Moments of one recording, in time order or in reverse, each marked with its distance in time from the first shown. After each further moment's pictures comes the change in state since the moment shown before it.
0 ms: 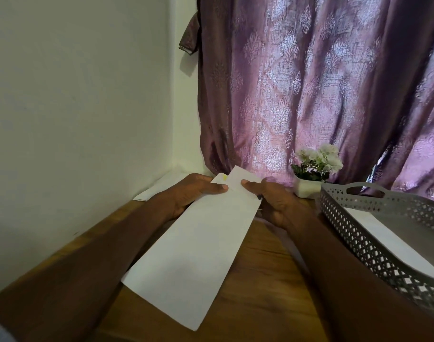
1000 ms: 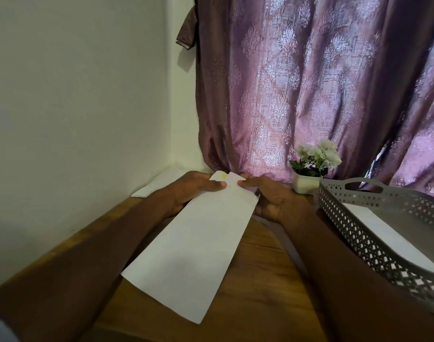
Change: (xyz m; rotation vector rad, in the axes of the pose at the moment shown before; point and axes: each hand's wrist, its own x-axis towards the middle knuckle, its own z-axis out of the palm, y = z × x) left_hand -0.001 -0.002 0.004 -0.028 0.017 -0.005; right_hand -0.010 -0.004 0.008 0.033 -0.043 0.095
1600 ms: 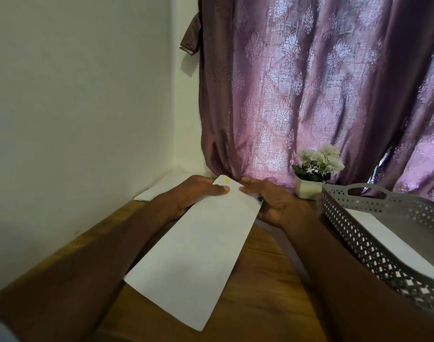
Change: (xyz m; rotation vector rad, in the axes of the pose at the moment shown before) left_hand 0.001 0.000 0.001 0.062 0.034 0.008; right_hand 0.006 -0.001 -0.001 0.040 0.000 0.000
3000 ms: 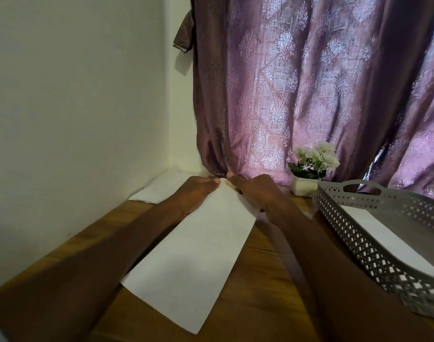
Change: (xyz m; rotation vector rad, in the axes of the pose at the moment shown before) left_hand -0.001 0.000 0.018 0.254 0.199 0.136; right_hand -0.009 -0.005 0.014 -0.694 0.297 -0.278
